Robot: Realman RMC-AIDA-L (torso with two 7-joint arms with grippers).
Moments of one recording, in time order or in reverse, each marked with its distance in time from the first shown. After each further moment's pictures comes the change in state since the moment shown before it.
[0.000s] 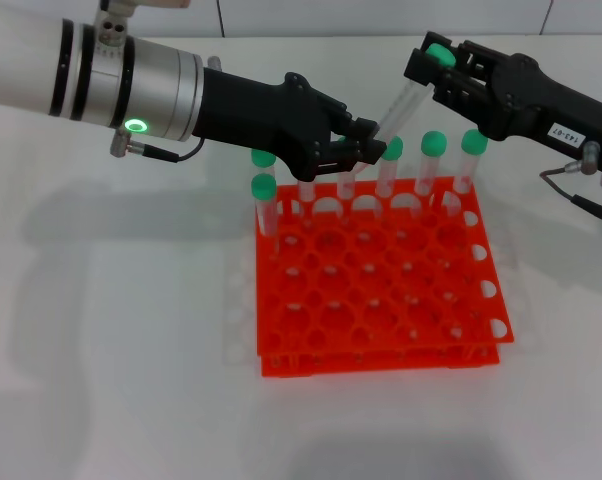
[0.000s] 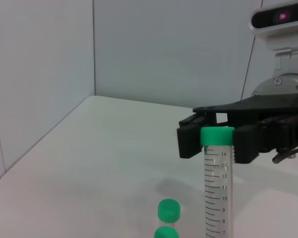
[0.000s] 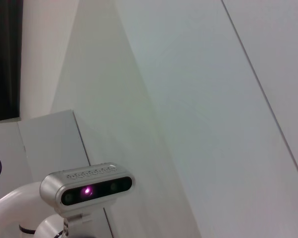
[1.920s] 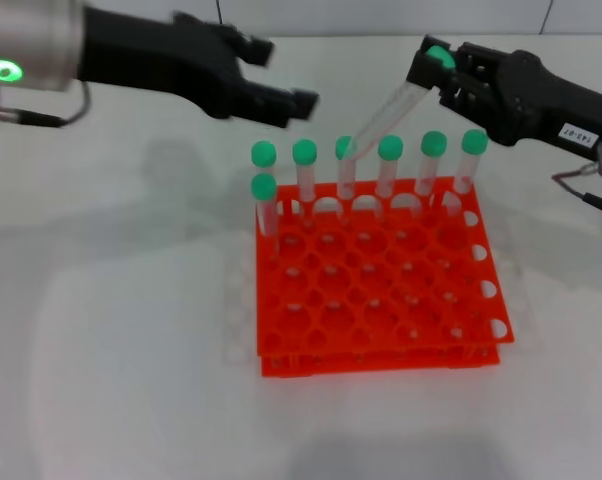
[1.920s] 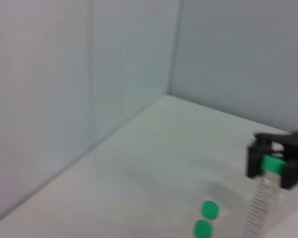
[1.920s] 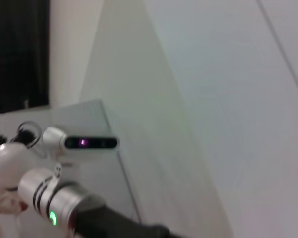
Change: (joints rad) left arm 0.284 -0.028 0.029 0.751 0.086 0.126 -0.608; right arm -0.032 -0.015 -0.069 -0.116 -0.008 -0.036 0.078
